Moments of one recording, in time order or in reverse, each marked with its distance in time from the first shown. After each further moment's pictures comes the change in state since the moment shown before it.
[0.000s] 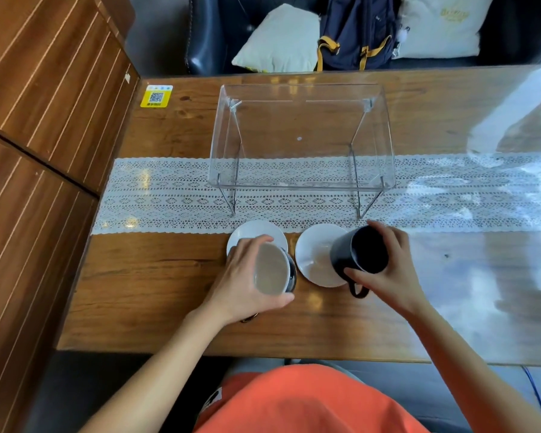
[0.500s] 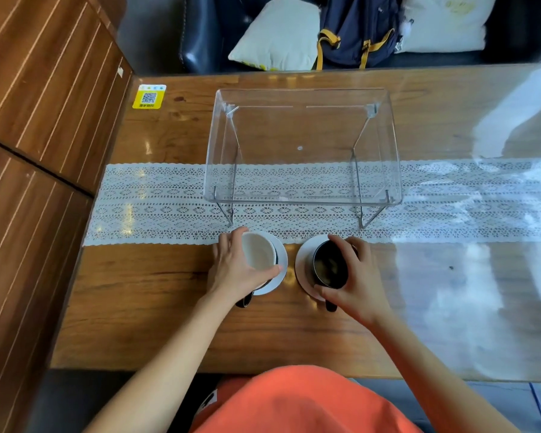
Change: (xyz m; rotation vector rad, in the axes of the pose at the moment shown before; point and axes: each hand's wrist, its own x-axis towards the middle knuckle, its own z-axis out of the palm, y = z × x) left_hand 0.057 -0.019 0.004 0.142 0.118 -0.371; right_hand 0.013 -0.021 0.045 -0.222 -0.133 -0.001
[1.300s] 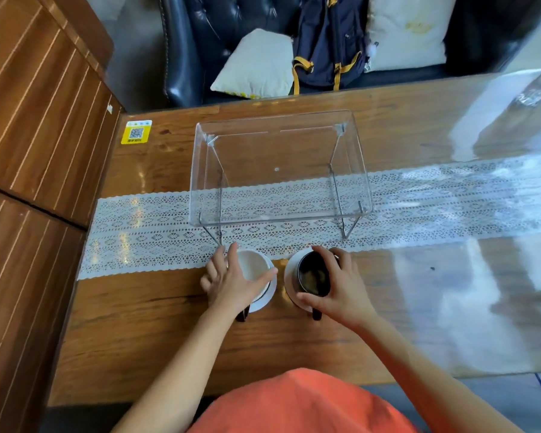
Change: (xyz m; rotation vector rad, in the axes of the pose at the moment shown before) left_hand 0.001 0.023 0.006 0.224 0.002 -0.068; right_hand 0.000 -0.008 -0.007 -0.049 -0.094 0.087
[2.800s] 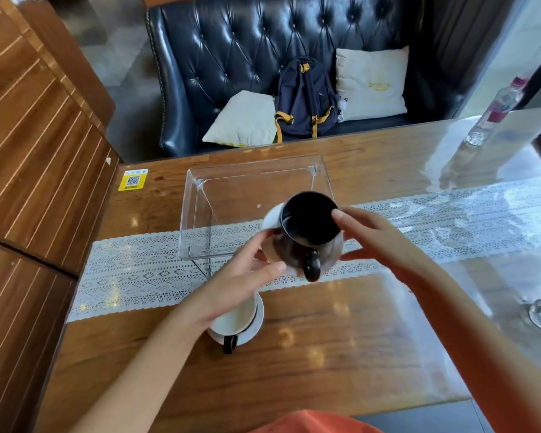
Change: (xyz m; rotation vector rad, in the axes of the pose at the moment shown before) left_hand -0.069 0.083 -0.135 -0.691 -0.526 0.453; right_hand 0.008 -0.060 -0.164 0.616 -0.037 -0.005
